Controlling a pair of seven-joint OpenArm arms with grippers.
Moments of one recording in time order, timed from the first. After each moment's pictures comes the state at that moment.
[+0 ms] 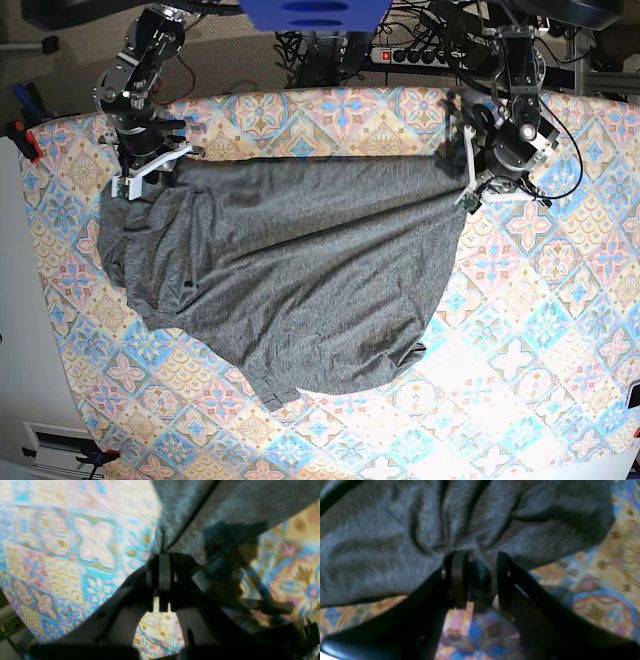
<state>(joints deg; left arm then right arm) 16.0 -14.0 -10.1 114.3 5.9 -41.3 62.6 -18.5 -6.4 32.0 105.3 10.1 26.6 -44.2</state>
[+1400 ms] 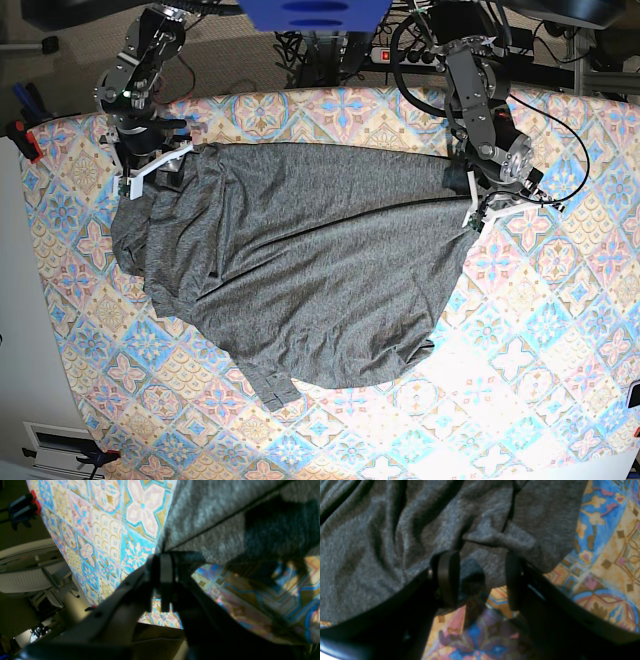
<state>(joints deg) 8.9 4.0 -16.2 114.2 40.0 -41.3 61.3 -18.5 -6.4 31.8 105.2 10.1 26.4 -44.2</state>
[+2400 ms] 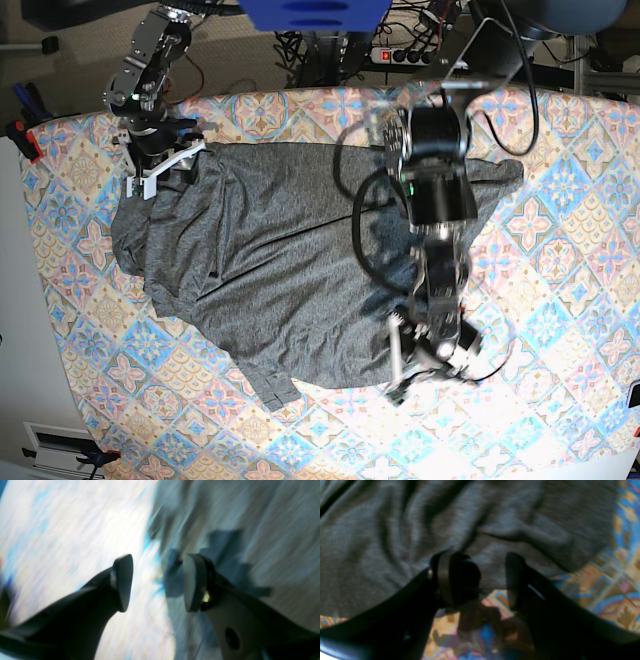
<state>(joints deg) -37.3 10.8 -11.7 64.8 29.8 -41.2 53.0 -18.5 -6.2 29.1 102.5 10.0 26.2 -44.2</state>
